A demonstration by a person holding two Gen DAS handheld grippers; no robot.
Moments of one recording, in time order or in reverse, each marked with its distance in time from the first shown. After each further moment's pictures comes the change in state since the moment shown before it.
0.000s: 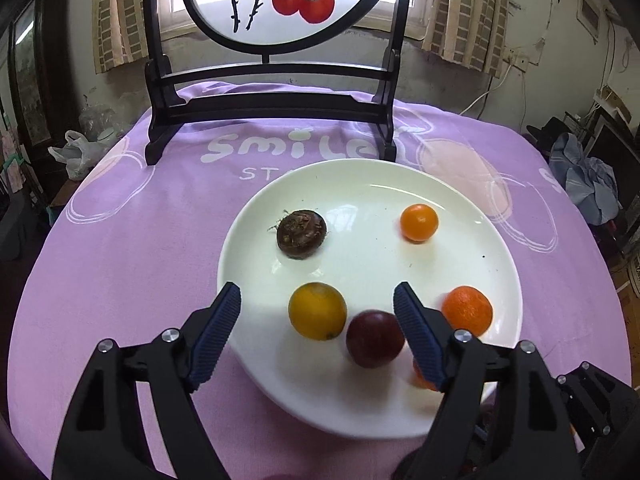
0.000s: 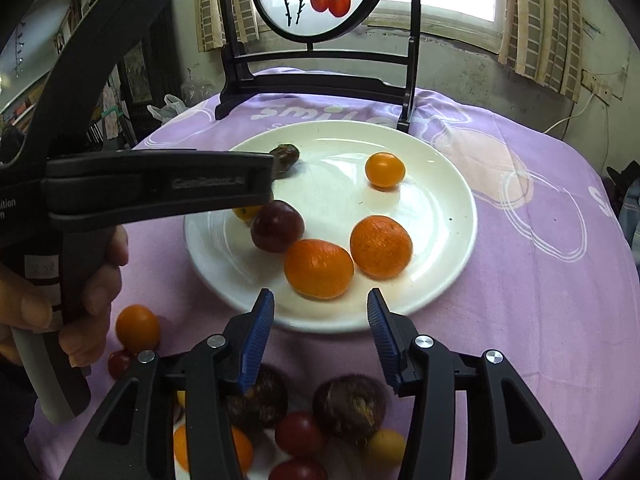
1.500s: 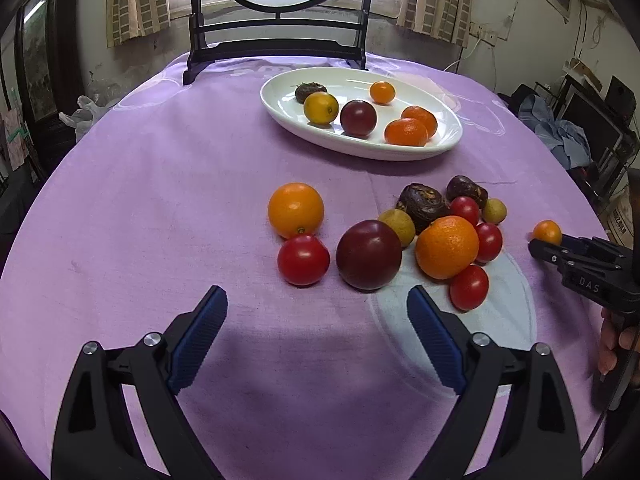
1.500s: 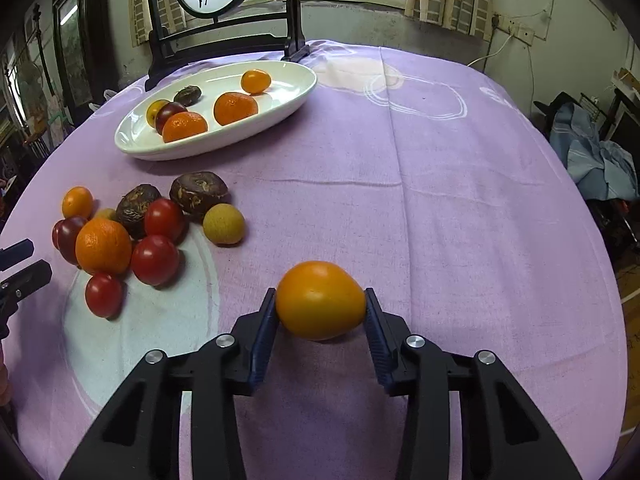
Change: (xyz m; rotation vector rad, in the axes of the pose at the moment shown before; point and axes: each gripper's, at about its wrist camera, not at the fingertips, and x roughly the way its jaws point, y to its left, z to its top) left arm -0.101 0.023 -0.182 0.021 0.040 -0.044; right arm -0.054 -0.070 -0.114 0.138 0.075 -0.193
